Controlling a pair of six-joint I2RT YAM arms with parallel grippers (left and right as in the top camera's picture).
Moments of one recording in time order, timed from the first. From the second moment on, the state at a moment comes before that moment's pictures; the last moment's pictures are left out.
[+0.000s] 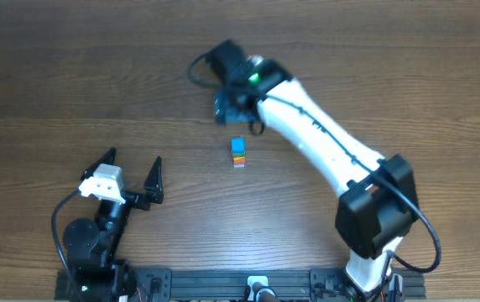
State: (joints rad) left arm 0.00 0.01 0.01 -0.06 0.24 -0.12; right arm 0.58 1.93 1.73 -1.05 0.16 0.49
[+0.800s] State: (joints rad) left arm 0.00 0.01 0.01 -0.06 0.24 -0.12; right arm 0.03 1.24 1.37 -0.89 0.19 0.17
